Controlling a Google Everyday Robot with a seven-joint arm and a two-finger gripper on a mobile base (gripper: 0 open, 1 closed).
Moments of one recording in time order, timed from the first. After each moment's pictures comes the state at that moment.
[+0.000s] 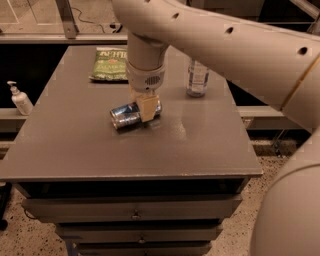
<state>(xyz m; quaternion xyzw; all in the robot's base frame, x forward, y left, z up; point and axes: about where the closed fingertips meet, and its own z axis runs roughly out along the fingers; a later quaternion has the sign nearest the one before) 0.580 0.043 0.842 -0.84 0.53 0.00 0.09</state>
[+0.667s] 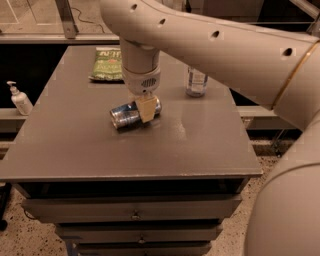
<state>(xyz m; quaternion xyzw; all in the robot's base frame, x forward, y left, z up) 0.580 0.044 0.836 -0.85 0.52 -0.04 0.06</state>
